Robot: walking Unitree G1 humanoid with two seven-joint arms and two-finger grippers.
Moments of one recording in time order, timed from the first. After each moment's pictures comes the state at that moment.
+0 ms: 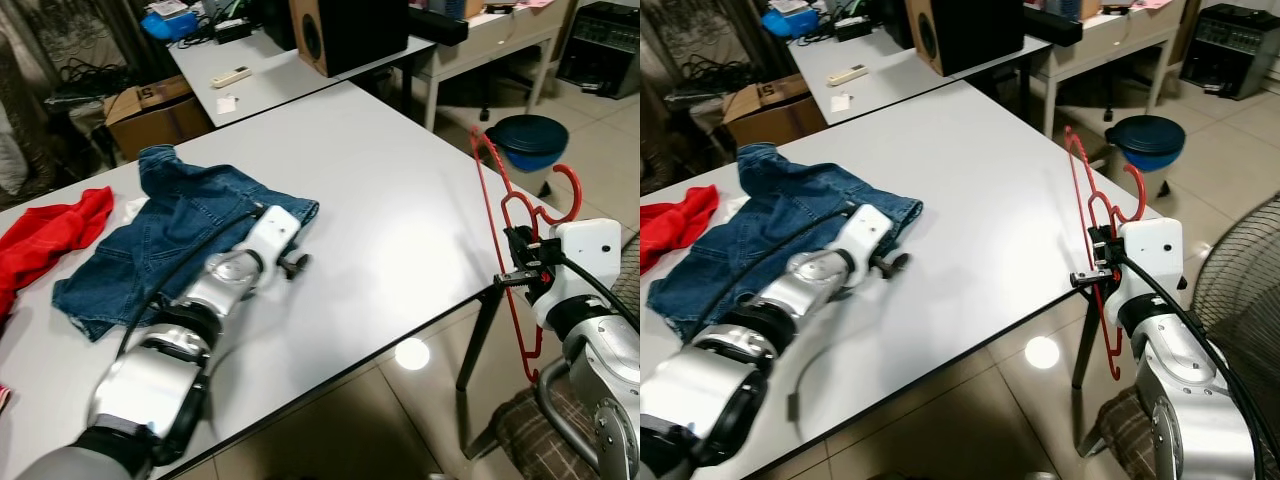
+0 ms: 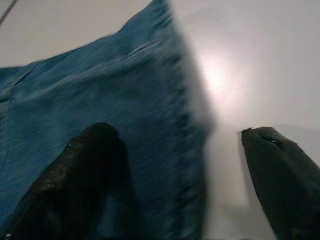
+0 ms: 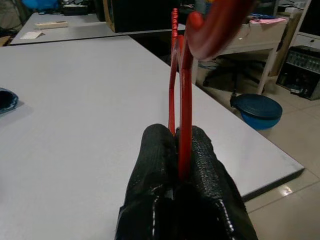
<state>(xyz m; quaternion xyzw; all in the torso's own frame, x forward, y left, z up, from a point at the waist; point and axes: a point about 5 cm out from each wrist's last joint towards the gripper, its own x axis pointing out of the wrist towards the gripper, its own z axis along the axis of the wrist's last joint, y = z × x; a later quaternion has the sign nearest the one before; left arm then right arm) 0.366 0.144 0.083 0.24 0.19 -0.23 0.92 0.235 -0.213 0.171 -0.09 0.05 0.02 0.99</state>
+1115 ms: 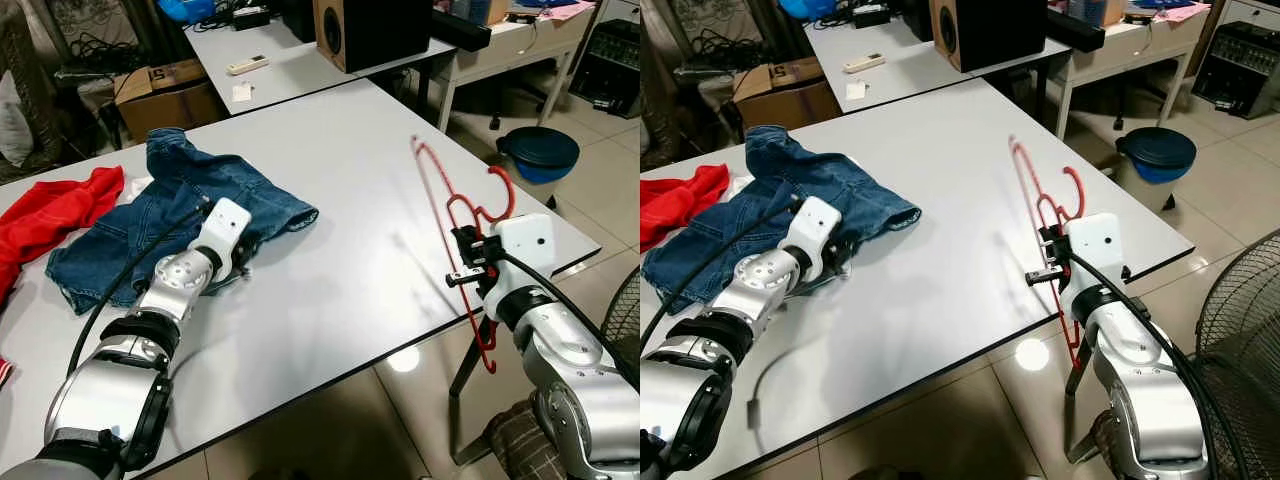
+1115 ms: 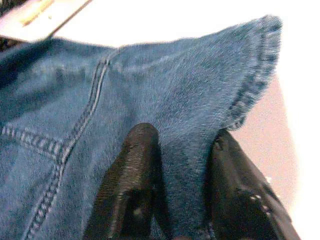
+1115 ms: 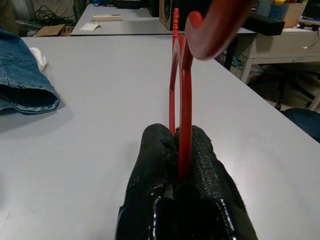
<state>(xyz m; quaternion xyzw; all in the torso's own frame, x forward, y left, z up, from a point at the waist) 0.363 0.185 0.096 0.19 0.12 -0.20 0.95 0.252 -0.177 0.160 -0.08 0.06 0.09 0.99</state>
